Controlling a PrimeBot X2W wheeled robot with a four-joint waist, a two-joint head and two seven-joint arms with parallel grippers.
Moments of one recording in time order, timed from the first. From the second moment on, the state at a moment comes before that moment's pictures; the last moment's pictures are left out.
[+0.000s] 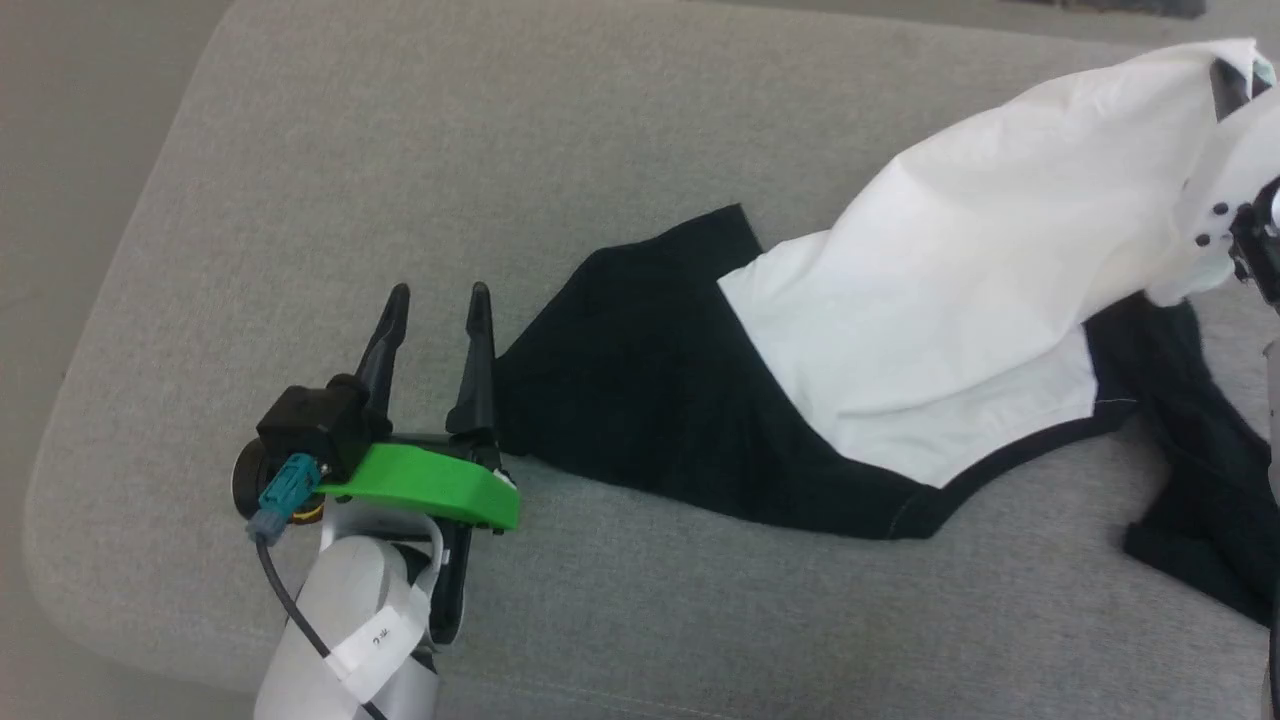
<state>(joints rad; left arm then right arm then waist) -0.29 0.05 -0.14 0.18 -0.28 -0.04 -0.26 -0.88 -0.27 -0.17 0.69 0.07 0.13 0.26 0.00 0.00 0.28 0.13</state>
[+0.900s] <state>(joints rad) -0.13 0.06 -0.29 0.21 -0.35 -0.03 0.17 -0.13 -0.06 -0.11 0.07 0.15 0.13 -0.05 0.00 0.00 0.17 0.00</state>
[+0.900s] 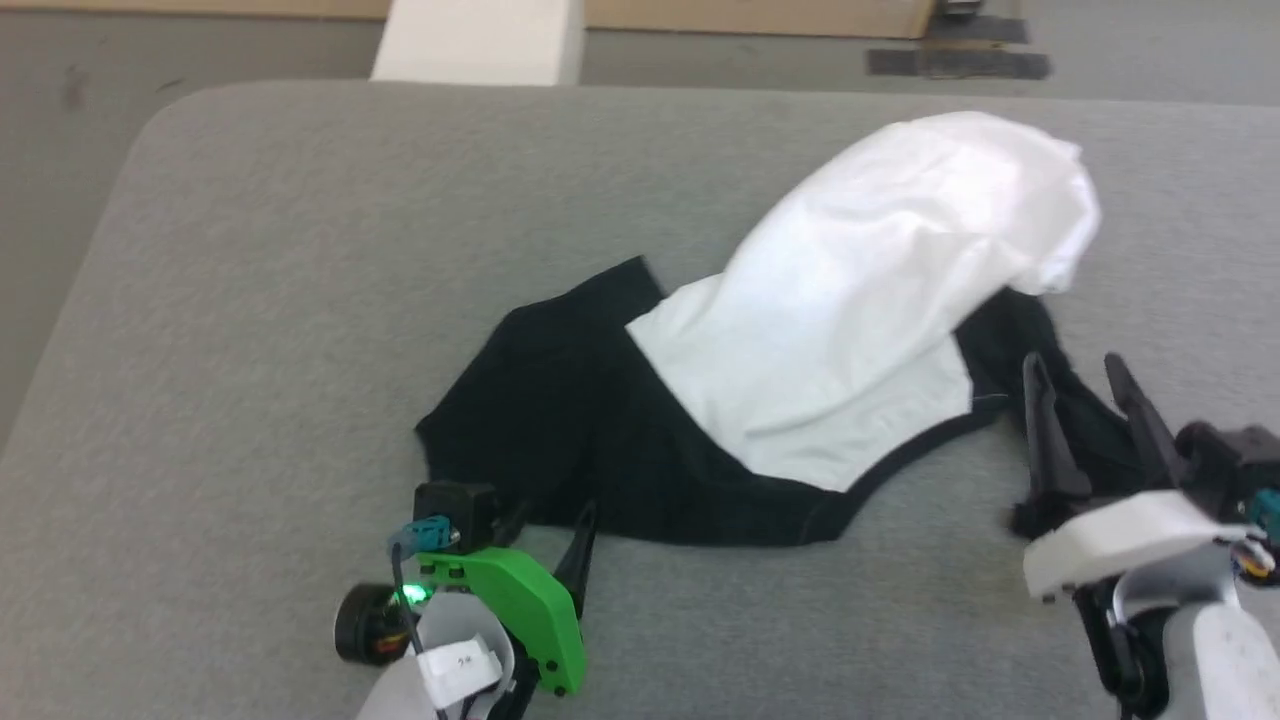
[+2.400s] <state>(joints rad) -0.10 0.21 -0.07 0.20 -0.56 0.17 0.26 -0.06 -0.05 -0.10 0.07 0.18 0.13 0.05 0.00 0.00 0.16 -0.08</state>
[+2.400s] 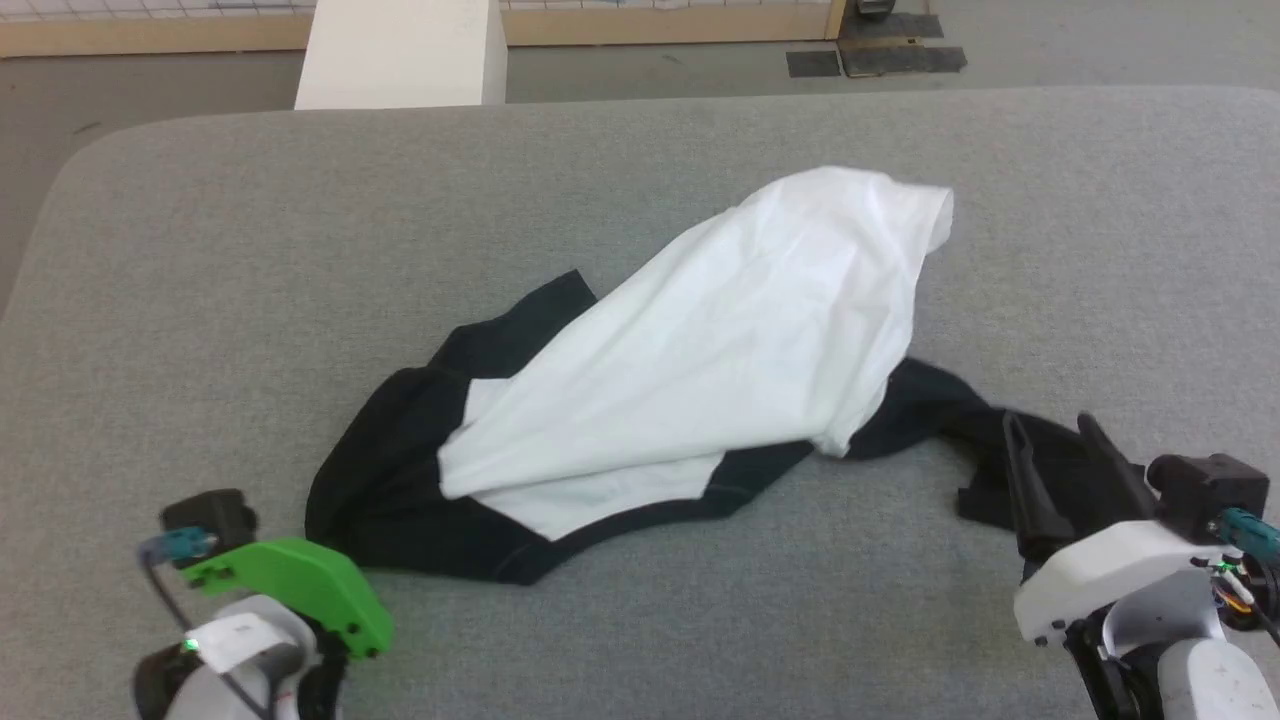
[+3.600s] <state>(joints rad) -0.08 0.14 -0.07 0.15 -0.58 0.08 -0.09 -0.10 -0.24 -0.48 0.04 -0.08 0.13 0.54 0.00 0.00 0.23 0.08</state>
